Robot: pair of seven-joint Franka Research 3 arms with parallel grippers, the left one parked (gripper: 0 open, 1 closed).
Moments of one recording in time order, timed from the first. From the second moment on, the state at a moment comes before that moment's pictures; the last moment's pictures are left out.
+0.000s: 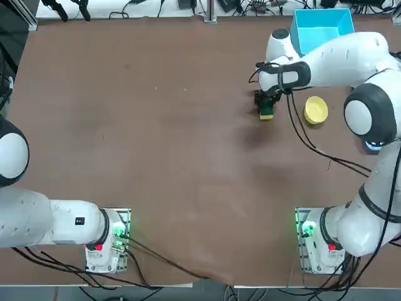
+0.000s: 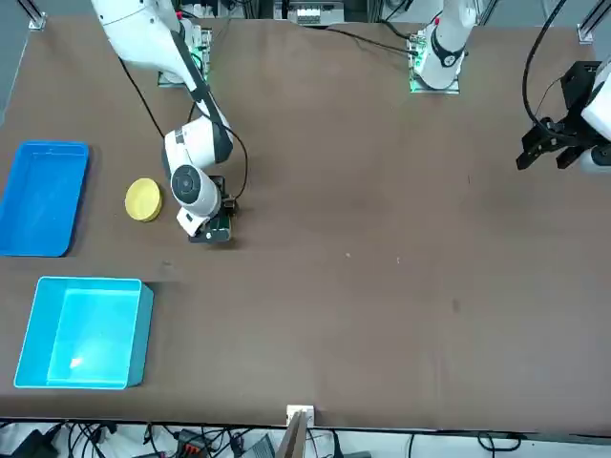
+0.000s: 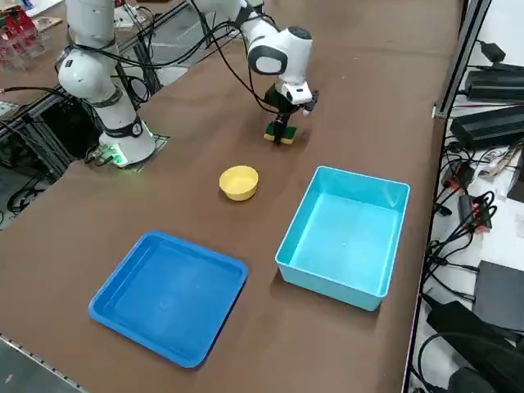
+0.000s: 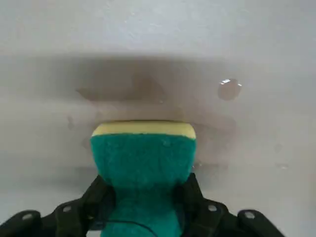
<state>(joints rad) 0.42 0.49 -0.01 -2.02 0.03 2.28 0.32</state>
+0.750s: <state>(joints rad) 0.20 0.34 -0.05 -1.97 0.01 1.84 0.05</state>
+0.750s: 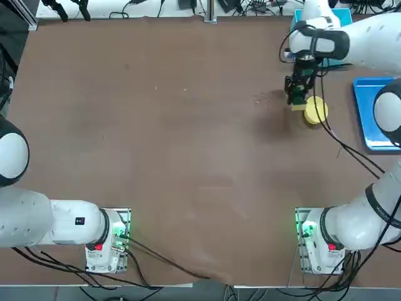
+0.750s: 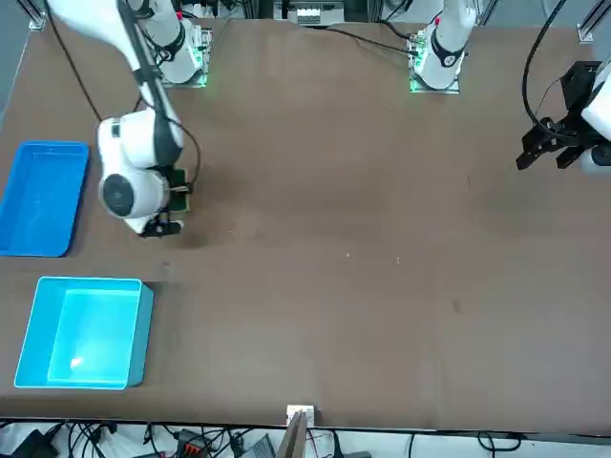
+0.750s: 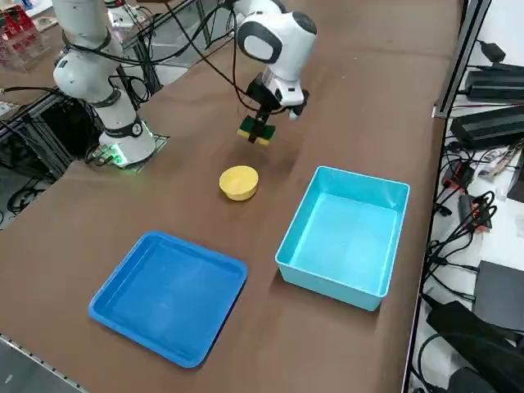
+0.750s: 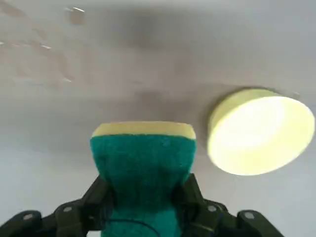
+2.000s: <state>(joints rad) -0.04 0.49 -0.06 -1.94 0.00 1.81 -0.11</state>
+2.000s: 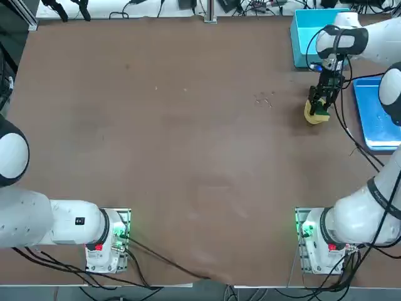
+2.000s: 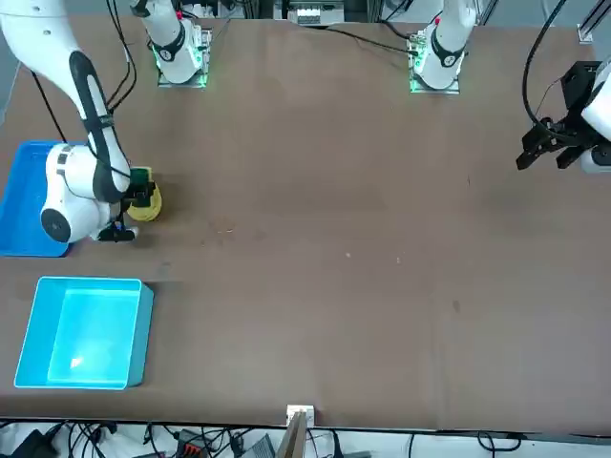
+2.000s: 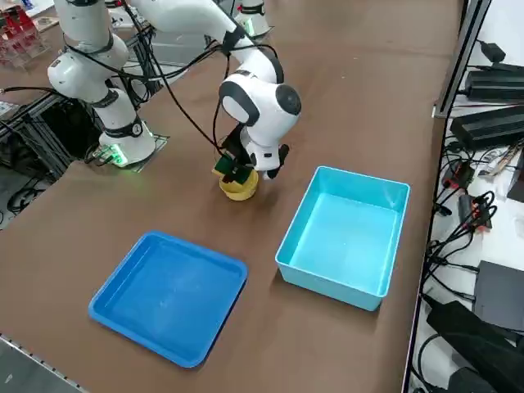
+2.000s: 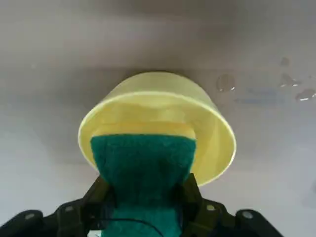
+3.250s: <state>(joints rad) -0.05 0.59 -0.06 -1.90 0.00 1.88 -0.11</state>
